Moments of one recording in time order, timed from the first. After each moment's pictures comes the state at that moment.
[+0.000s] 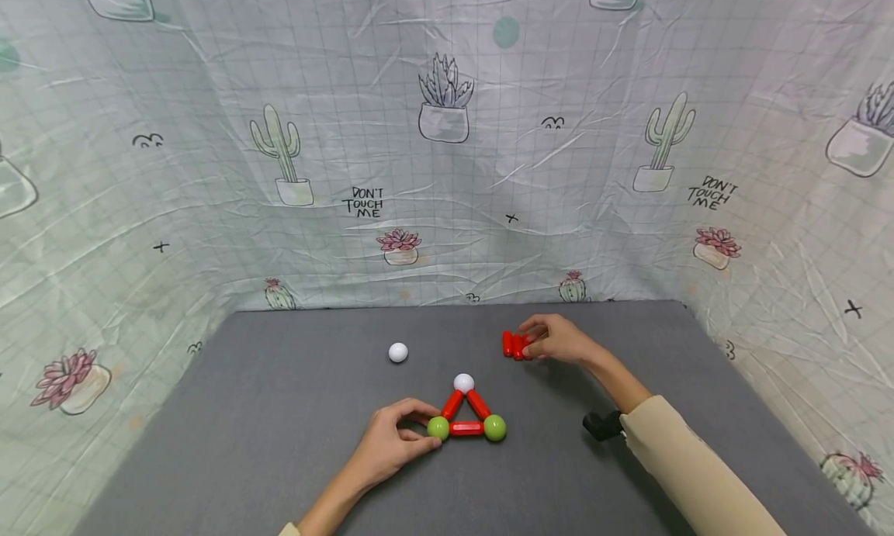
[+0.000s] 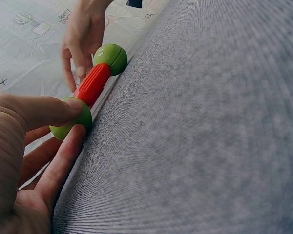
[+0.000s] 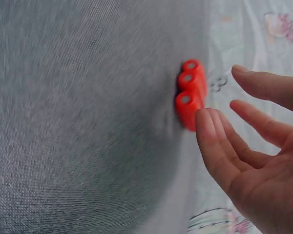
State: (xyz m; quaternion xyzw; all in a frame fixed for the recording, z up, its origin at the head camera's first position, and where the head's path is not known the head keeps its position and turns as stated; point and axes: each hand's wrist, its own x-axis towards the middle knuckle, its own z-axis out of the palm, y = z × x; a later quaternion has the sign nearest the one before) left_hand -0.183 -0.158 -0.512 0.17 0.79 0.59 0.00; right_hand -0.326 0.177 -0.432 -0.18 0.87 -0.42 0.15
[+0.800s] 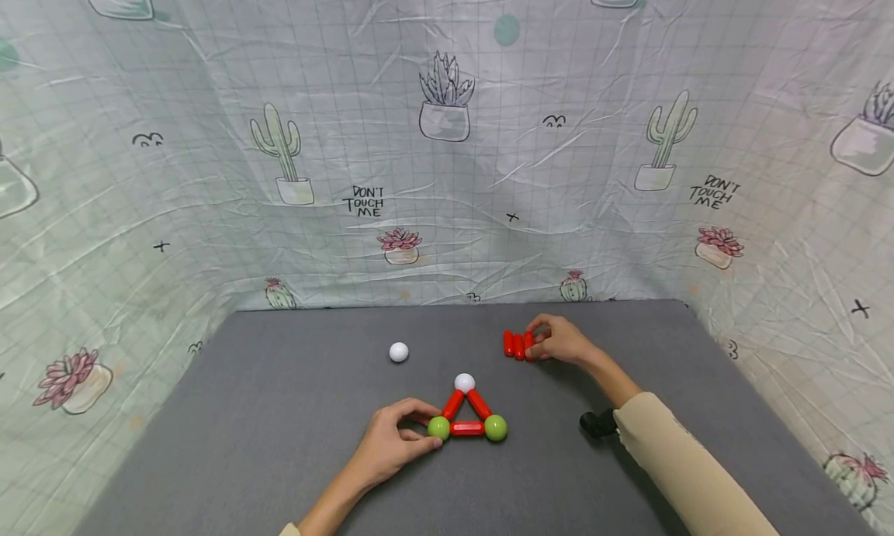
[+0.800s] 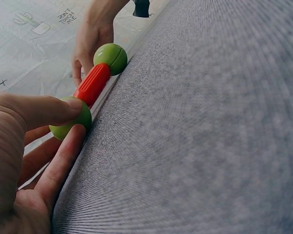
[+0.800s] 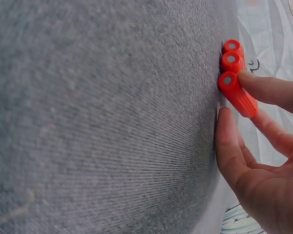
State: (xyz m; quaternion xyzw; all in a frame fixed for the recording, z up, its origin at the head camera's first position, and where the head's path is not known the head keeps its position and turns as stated) left_hand -0.182 -0.159 -0.513 0.19 0.78 0.59 -0.01; right_hand -0.343 0.181 -0.458 -0.13 0.88 -0.44 0.13
